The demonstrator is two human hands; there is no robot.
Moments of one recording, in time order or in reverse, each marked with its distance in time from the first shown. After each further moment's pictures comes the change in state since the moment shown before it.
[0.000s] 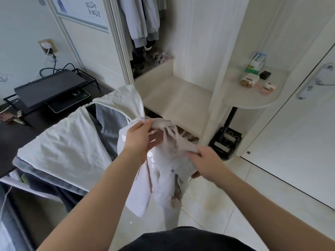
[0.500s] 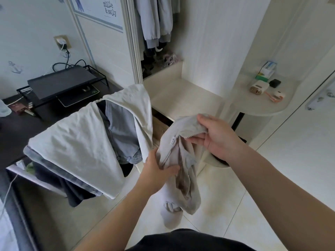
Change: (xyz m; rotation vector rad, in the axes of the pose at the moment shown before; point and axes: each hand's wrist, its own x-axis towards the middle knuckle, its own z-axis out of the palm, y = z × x) left_hand -0.037 -0.086 -0.037 0.564 -0.067 0.022; right_hand 0.030 -0.076 -0.028 0.862 -0.073 0.069
